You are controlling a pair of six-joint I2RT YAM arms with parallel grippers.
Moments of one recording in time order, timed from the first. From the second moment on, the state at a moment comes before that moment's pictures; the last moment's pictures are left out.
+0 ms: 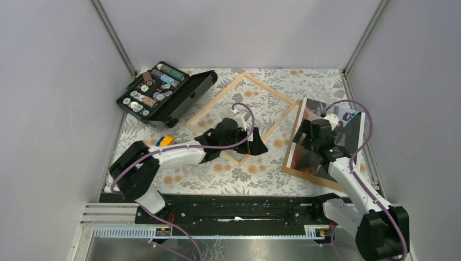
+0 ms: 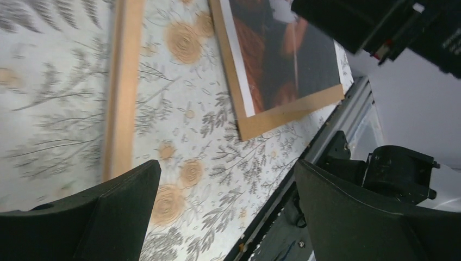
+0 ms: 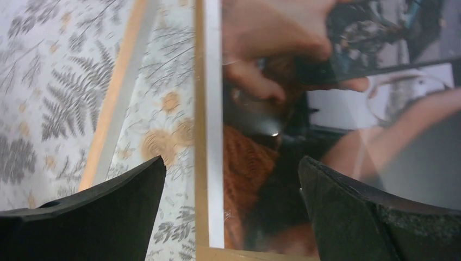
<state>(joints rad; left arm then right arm) -0.86 1.54 0.87 0.18 0.23 -0.69 0.27 0.97 0.58 -0.33 0.29 0.50</state>
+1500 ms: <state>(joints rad) -1.00 2.11 1.10 0.65 0.34 -1.19 -0.31 1.18 0.45 -0.14 -0.11 0.67</state>
